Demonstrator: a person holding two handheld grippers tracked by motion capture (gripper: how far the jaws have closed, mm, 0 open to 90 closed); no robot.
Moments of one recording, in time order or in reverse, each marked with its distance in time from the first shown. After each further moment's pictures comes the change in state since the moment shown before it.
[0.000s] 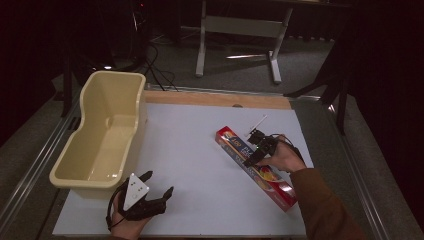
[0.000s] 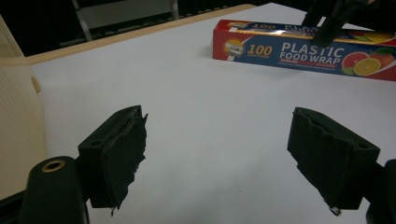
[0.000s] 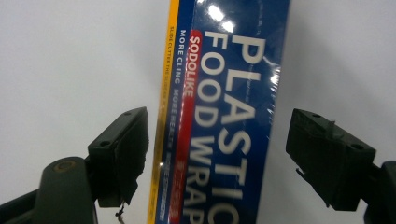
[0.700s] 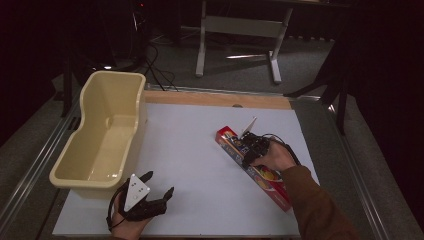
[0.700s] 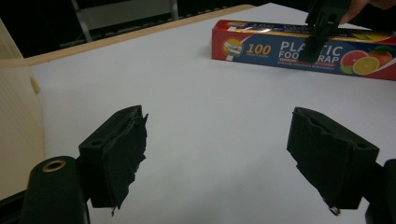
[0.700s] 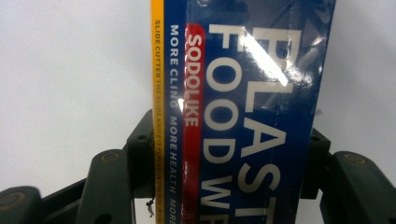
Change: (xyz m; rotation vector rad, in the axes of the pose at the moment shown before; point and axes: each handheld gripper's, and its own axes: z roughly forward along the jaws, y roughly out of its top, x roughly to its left) left arm -0.002 0.000 0.000 -0.002 0.000 0.004; right arm 0.004 0.016 0.024 0.159 -0.034 0.073
